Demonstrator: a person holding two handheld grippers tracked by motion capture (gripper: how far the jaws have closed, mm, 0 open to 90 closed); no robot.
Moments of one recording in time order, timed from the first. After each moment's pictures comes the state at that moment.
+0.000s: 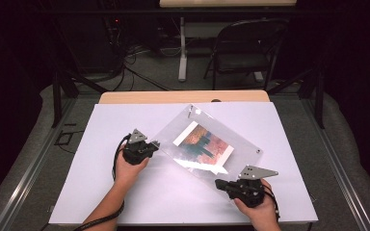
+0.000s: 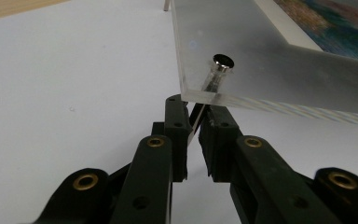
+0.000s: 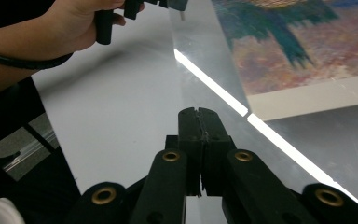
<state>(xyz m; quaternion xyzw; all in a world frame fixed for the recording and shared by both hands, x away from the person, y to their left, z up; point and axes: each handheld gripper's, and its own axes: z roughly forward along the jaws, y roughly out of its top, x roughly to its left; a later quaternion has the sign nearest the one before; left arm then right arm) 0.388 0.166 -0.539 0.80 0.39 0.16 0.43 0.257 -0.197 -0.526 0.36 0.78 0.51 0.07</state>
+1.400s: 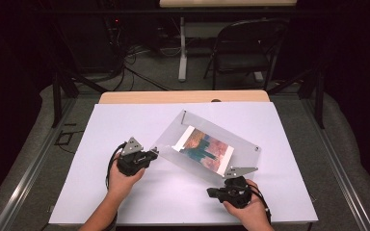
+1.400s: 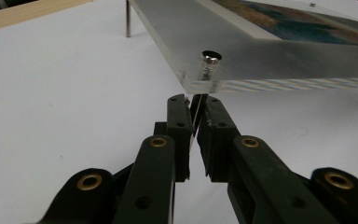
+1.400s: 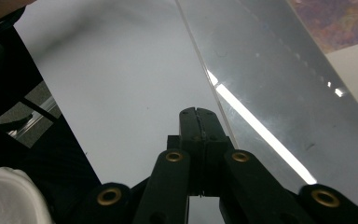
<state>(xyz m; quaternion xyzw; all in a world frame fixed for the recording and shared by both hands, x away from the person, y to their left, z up) 0.342 0.173 -0.520 0.81 0.35 0.15 0.45 0.263 -0.172 -0.534 0.40 0.81 0.42 0.01</state>
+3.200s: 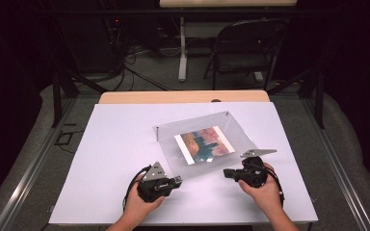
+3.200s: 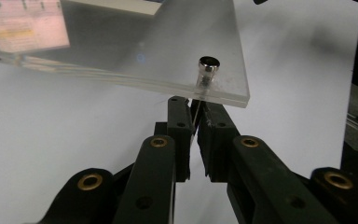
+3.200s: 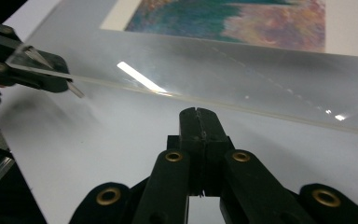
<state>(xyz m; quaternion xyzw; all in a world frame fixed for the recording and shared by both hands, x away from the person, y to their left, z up) 0.285 0.108 -0.542 0.85 0.28 0.05 0.45 0.303 -0.218 -0.518 0.45 0.78 0.42 0.04</state>
